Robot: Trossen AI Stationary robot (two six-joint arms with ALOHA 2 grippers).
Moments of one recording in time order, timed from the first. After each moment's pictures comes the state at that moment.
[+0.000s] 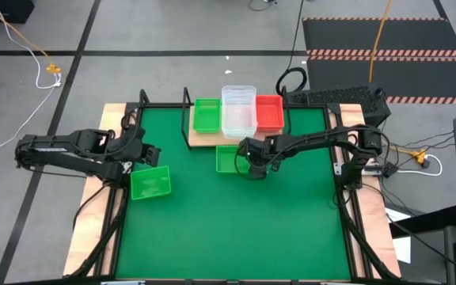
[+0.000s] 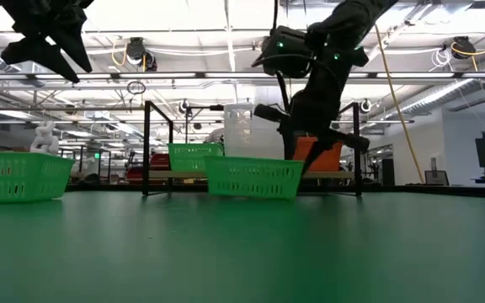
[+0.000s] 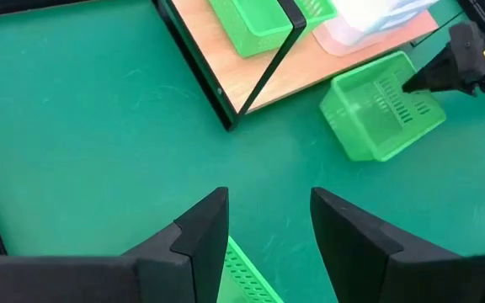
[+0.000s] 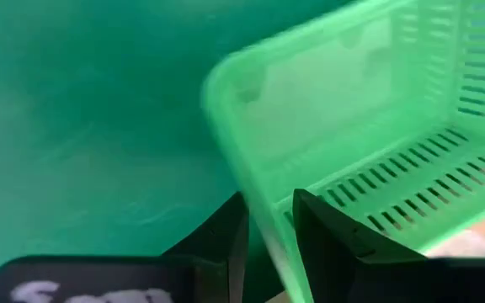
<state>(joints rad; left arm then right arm) -0.03 0.73 0.88 -1.09 -0.42 -1.06 -0.15 1.76 1.09 -0.51 0.15 -1.41</state>
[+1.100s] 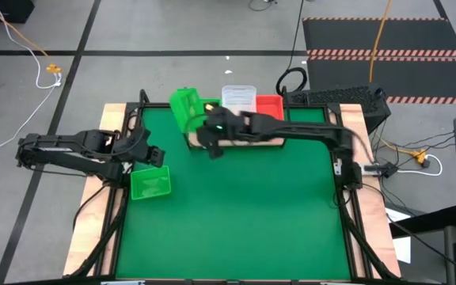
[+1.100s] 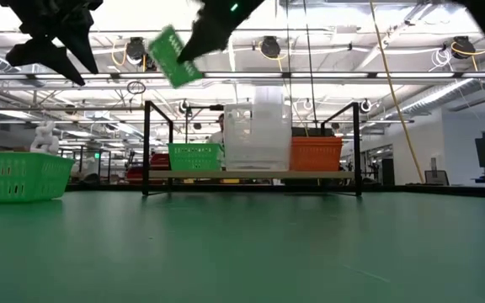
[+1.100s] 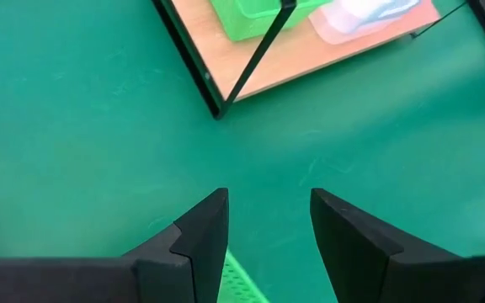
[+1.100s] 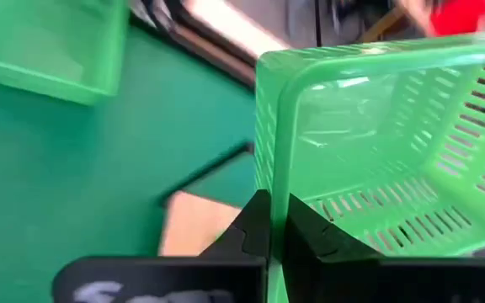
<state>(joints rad) -0.03 0.78 0.88 -1.06 -0.38 -1.10 -0.12 1.97 1.89 -0.48 0.21 -0.64</state>
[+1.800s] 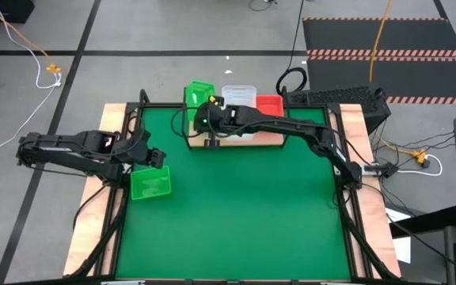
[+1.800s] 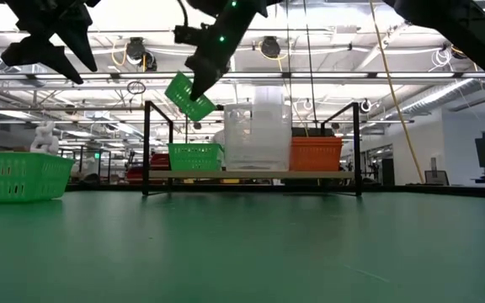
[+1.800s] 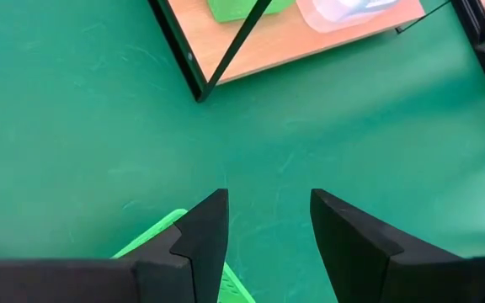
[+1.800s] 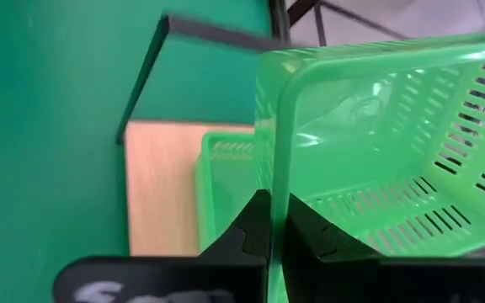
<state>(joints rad) -0.06 0.79 0.88 -1.04 -0.34 -1.18 -0.20 2.22 2.22 -0.82 0.37 -0.38</state>
